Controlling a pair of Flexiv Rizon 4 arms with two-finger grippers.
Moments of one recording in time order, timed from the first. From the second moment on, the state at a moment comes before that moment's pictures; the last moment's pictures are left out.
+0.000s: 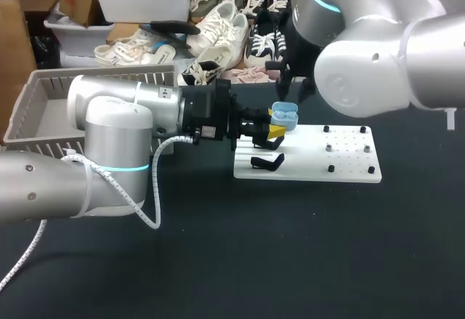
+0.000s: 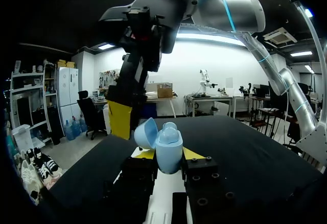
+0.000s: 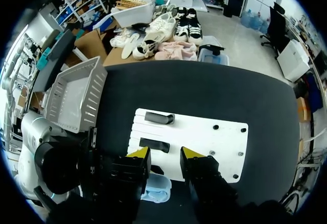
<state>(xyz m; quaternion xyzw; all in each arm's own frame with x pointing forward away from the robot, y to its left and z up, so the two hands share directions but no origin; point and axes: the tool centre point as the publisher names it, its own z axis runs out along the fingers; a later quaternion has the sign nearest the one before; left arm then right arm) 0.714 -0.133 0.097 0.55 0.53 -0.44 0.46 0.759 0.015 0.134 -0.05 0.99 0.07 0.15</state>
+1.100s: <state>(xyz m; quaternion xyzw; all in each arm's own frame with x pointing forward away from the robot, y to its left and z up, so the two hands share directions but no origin) 0.725 -0.125 0.100 0.55 0.53 -0.43 0.47 0.696 -0.055 0.157 0.05 0.98 0.11 0.14</state>
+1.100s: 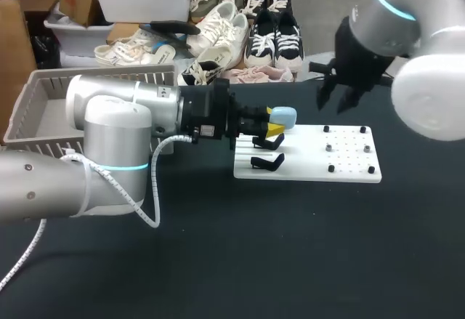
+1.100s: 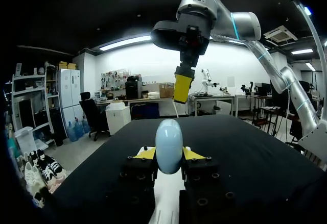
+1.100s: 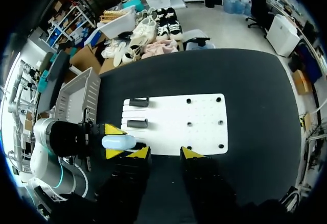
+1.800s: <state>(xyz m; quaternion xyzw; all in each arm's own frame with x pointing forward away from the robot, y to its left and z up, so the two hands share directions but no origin) 0.766 0.031 0.127 0.52 0.62 -0.29 0.51 0.645 -0.093 0.119 0.13 0.98 0.10 0.12</state>
